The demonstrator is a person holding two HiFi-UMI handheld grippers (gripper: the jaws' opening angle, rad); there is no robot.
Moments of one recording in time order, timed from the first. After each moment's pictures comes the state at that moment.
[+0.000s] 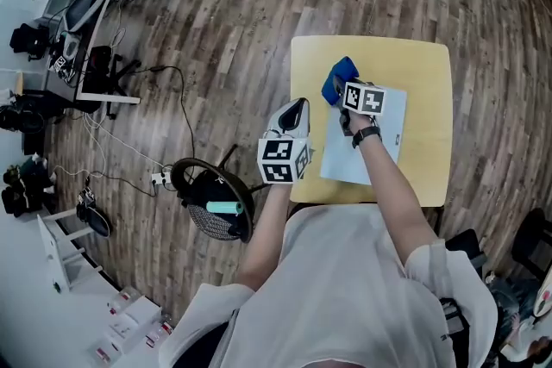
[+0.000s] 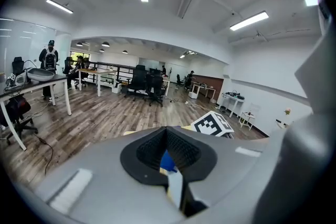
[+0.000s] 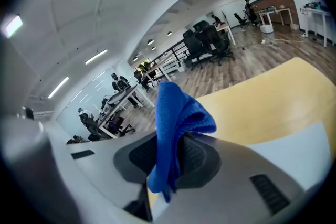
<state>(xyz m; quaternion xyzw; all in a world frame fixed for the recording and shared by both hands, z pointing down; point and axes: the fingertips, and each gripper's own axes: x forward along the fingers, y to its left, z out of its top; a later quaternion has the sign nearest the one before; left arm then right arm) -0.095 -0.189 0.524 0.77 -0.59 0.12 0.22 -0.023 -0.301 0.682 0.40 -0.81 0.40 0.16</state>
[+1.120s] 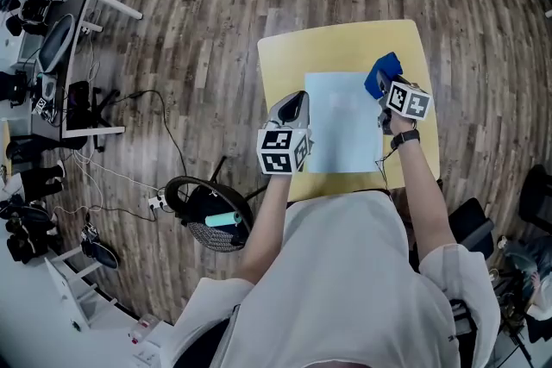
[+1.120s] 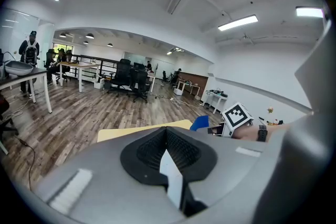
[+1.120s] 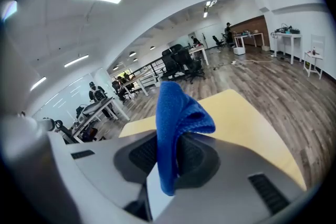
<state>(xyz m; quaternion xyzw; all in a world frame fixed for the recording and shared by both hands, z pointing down) -0.027 -0.202 0.540 0.82 -0.51 0.12 0.23 0.199 -0.289 0.652 0.54 -0.75 0.36 0.15</state>
